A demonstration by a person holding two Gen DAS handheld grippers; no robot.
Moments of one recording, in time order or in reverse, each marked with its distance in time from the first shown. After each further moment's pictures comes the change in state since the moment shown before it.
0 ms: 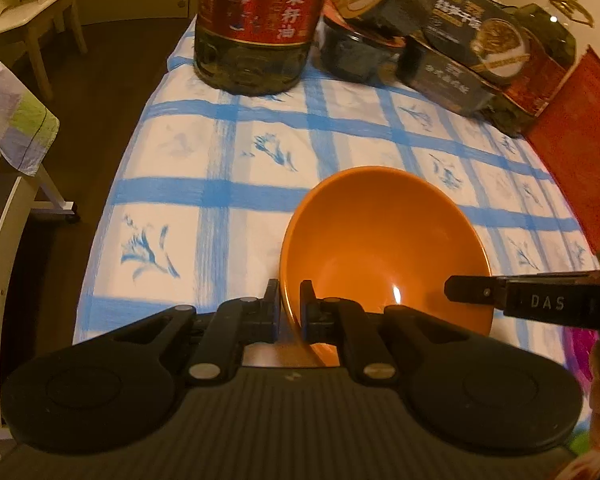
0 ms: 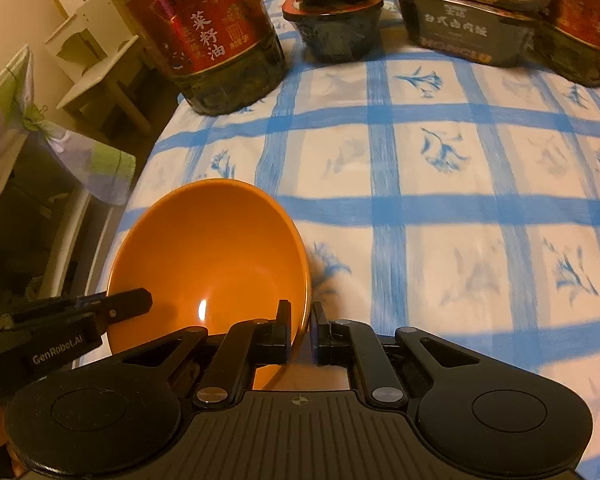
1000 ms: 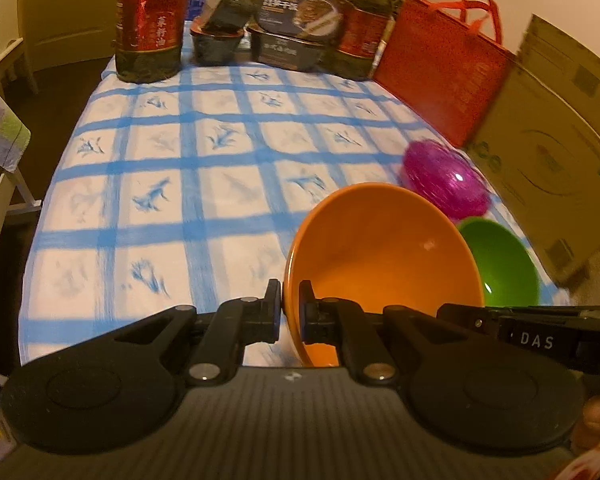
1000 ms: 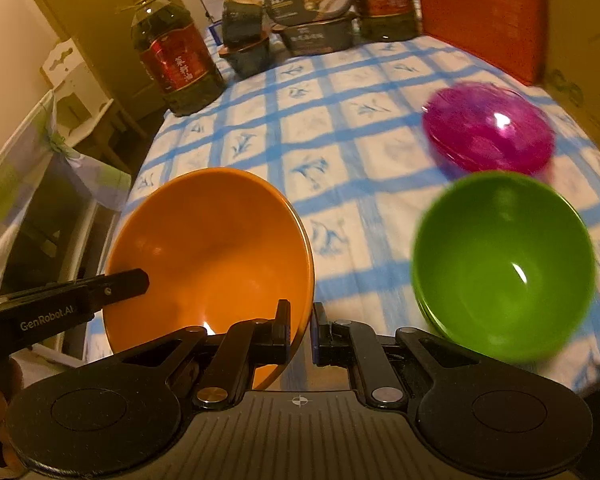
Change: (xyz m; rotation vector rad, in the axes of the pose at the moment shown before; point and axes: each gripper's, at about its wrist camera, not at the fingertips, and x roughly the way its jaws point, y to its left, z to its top) left arm -0.190 -0.126 -0.221 0.179 -0.083 -0.137; right arm -0.226 -0.024 -0.287 0.187 -0.197 -0.072
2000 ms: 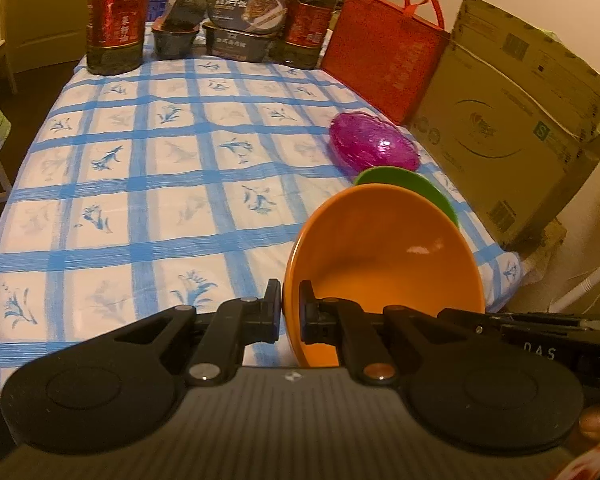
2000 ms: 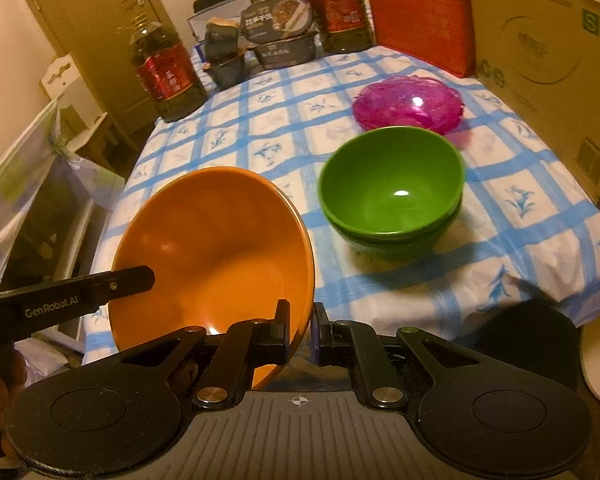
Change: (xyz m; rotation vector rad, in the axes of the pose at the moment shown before) left arm -0.050 -0.075 -0.067 0.027 -0.014 -0.072; right arm -0.092 -0.043 -0.075 0.020 -0.067 -0.038
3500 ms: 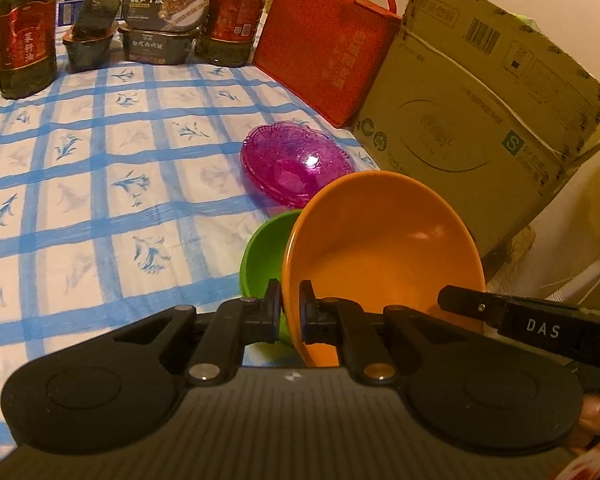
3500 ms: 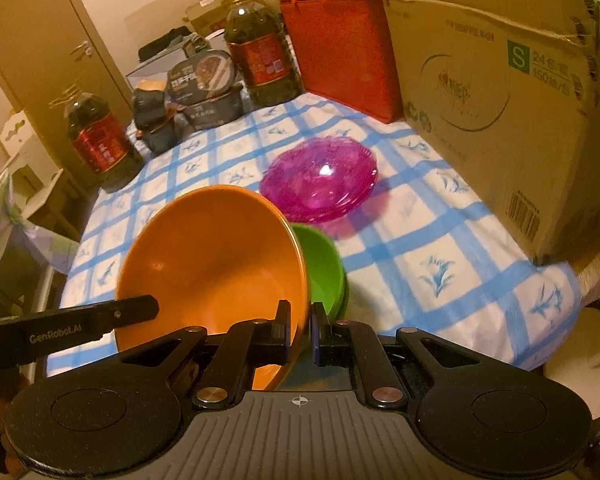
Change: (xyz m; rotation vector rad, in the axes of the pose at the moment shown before) left arm 0.085 -0.081 0.084 0.046 0.057 -0.115; right arm -0.008 -0.091 0.091 0.084 -0.086 -0.087
